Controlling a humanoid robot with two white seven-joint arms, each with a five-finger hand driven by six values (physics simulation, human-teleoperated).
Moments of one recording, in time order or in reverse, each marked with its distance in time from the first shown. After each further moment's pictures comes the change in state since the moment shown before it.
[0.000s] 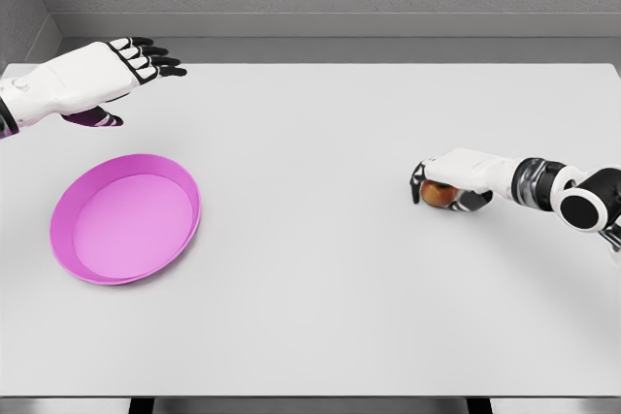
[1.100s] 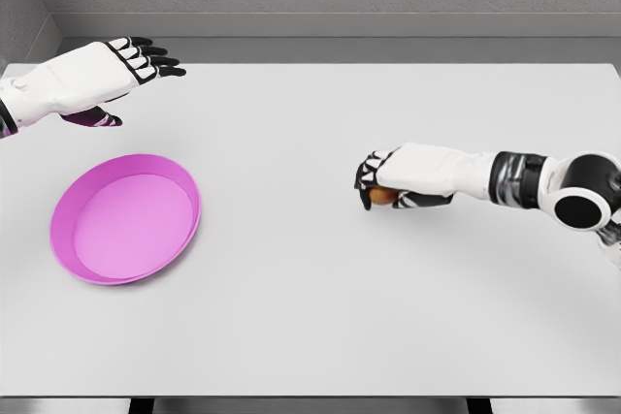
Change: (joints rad) left arm 0.000 0.003 0.000 0.000 0.000 0.000 0.000; right arm -0.043 0.022 -0.017 -0.147 -0.058 -0.196 0.005
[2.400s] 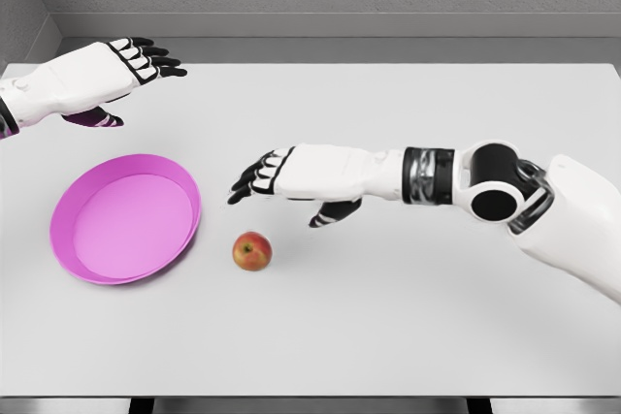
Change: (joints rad) left arm 0.000 -0.002 -0.001 0.000 0.000 0.000 0.000; right arm -0.071 0.219 0.017 -0.002 -0.027 -0.072 -0.013
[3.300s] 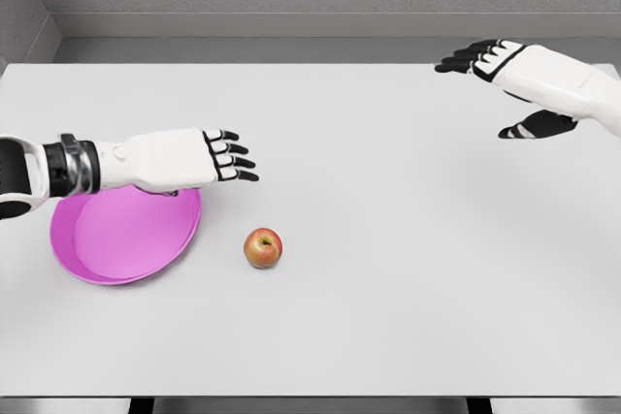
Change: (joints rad) left arm 0.026 -0.050 -0.135 -0.280 -0.125 -0.001 -0.254; right arm 0.311 -0.251 -0.638 0.095 -0.007 -0.172 0.013
